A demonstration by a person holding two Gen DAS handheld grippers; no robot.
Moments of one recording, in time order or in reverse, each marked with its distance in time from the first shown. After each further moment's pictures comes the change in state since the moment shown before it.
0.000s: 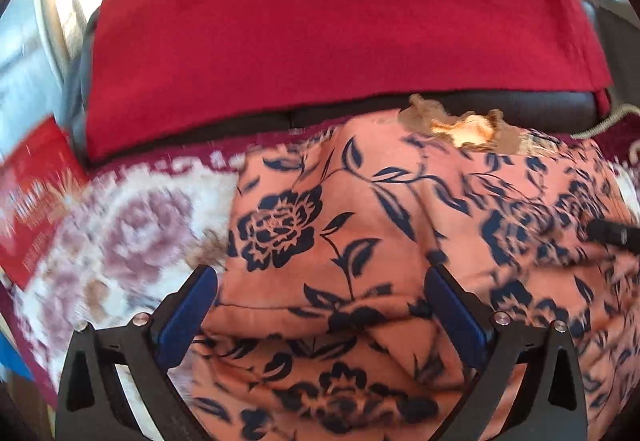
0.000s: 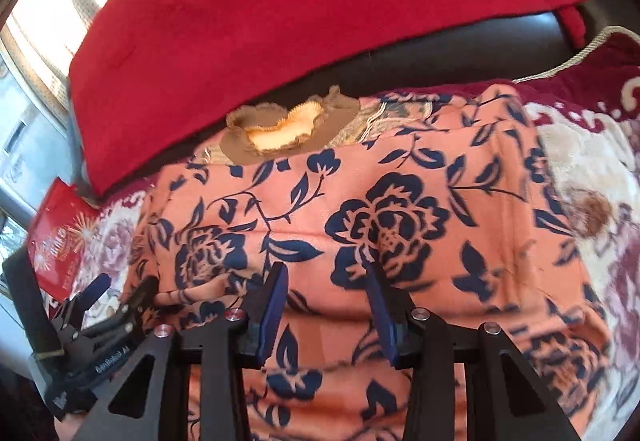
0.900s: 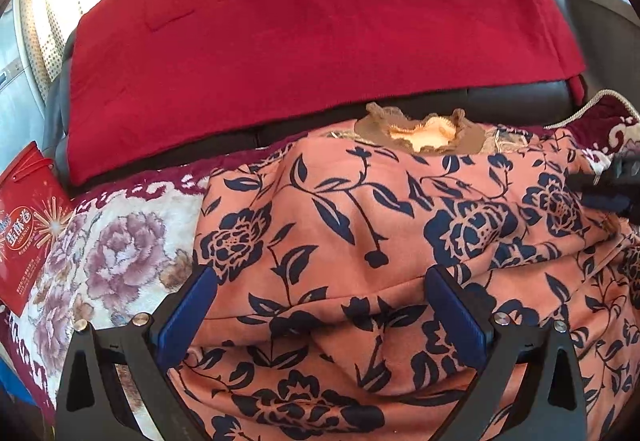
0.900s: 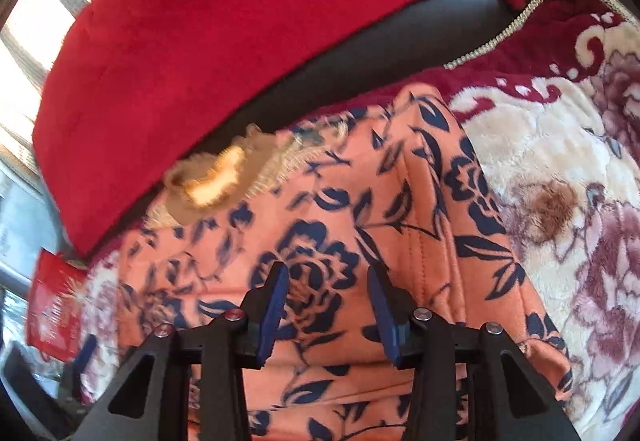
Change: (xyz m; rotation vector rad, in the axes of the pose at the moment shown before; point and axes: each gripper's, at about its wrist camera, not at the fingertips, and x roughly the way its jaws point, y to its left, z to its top) left arm 0.005 -0.025 0.005 0.042 -0.011 -0.058; right arm 0.001 -0.051 0.030 0.204 -0.026 -0.036
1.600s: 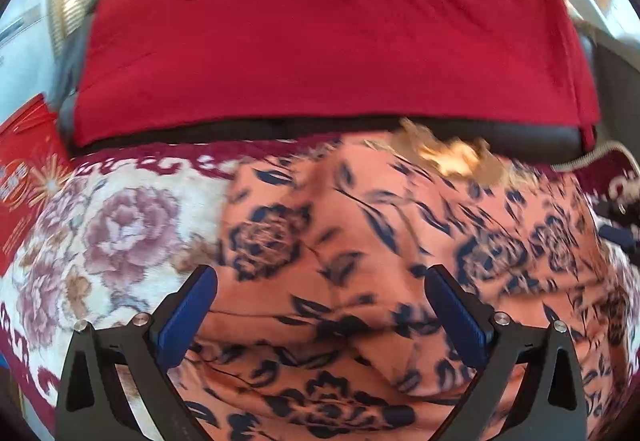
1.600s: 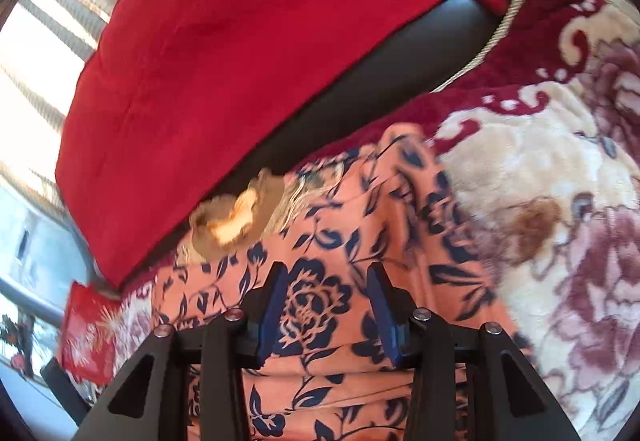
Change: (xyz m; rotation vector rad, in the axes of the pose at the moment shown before) left arm -0.003 0.047 0.002 -0.180 0.008 -0.028; right arm -0.025 -0.027 0.018 0.099 -0.061 0.090
